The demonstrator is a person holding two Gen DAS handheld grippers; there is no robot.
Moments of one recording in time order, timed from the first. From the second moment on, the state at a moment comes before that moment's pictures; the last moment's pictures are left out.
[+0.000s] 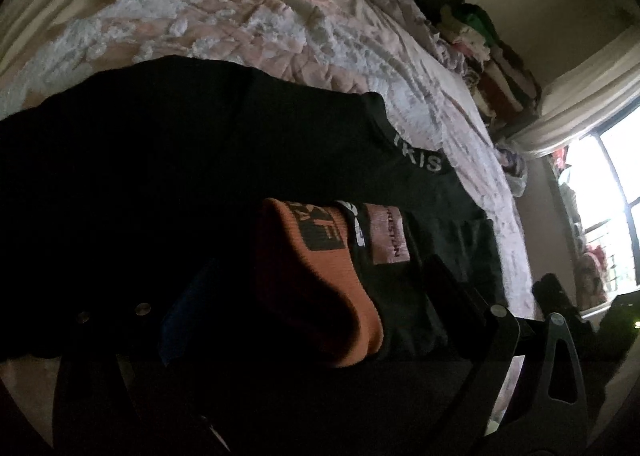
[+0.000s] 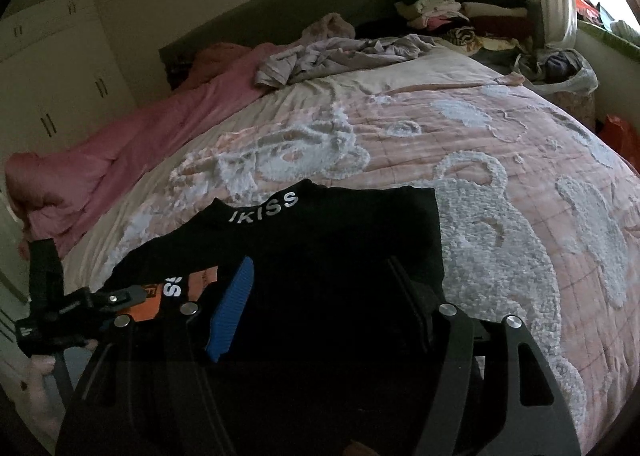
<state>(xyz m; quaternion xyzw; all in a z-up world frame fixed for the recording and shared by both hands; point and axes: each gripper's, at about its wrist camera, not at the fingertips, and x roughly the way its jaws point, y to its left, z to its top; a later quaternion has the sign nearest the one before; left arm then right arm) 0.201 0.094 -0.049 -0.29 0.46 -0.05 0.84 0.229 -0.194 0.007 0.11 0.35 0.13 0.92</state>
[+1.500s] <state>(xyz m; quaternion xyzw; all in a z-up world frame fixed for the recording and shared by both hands) 0.203 0.035 -0.041 -0.02 0.45 0.02 0.89 0.271 -0.237 -0.071 -0.01 0.43 -0.02 0.90</state>
